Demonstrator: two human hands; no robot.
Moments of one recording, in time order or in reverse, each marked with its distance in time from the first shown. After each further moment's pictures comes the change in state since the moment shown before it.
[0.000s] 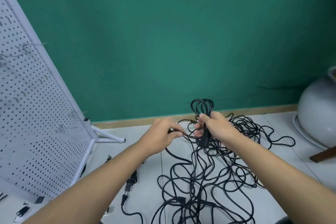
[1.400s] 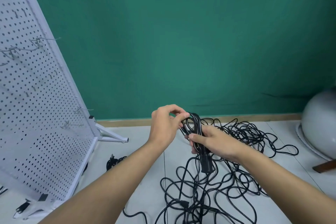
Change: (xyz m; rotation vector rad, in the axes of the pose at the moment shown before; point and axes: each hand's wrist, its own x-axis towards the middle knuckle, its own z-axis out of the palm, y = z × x) left_hand 0.006 0.010 -0.022 -0.471 0.493 -0.197; right_hand -0.018 -0.004 0.033 -0.145 -0.408 -0.119
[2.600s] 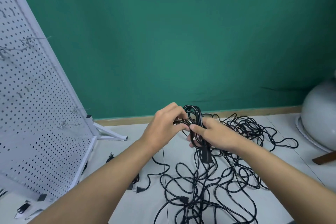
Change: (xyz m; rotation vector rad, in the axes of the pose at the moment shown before) left_hand 0.002 -0.024 0.001 0.337 -0.214 0.467; right_hand -0.001 0.001 -0.012 -0.151 0.100 0.035
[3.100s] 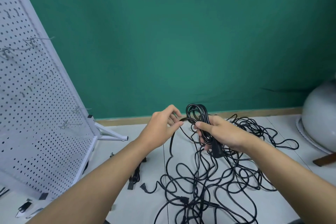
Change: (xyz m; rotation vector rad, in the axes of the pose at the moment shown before) left_hand -0.007 -0.004 -0.010 -0.055 -0.110 -0.250; right_hand -0.003 0.002 -0.015 0.128 -0.042 0.017
